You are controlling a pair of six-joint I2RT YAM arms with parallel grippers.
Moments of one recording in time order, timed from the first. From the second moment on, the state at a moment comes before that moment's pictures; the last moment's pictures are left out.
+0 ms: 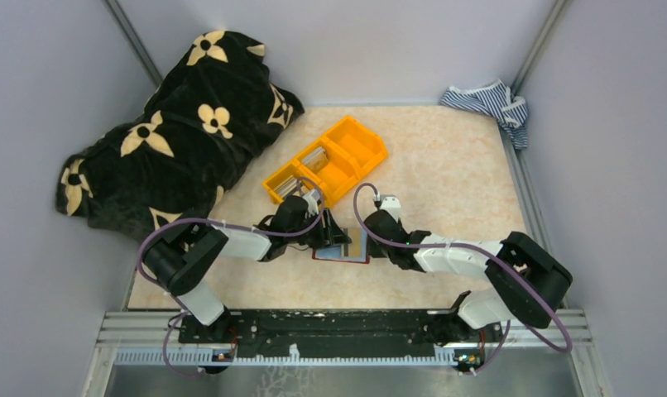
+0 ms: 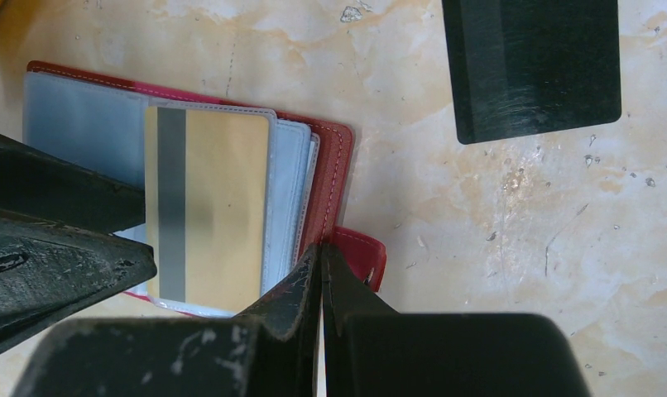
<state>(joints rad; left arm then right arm) -0.74 1.66 0.56 0.52 0.33 -0.90 0.87 1.37 0.55 -0.07 0.32 0.71</state>
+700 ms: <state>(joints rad) -0.74 1.69 0.54 0.66 0.41 -0.99 0.87 1.38 0.55 -0.05 0.32 0.71</state>
